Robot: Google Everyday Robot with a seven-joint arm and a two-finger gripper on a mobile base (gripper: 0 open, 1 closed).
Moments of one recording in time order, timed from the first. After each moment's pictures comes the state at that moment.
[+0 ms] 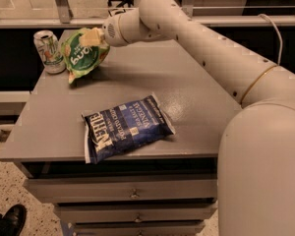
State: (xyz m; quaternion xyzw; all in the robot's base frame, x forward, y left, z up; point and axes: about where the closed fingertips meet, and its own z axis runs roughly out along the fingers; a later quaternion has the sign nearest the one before) arm 0.757 0.148 0.908 -0.29 0.79 0.37 0.40
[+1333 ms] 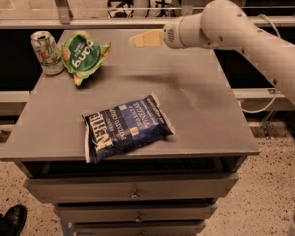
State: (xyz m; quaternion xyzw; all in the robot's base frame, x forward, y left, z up) arm 0.770 -0.043 0.910 -0.23 0.81 0.23 0.49
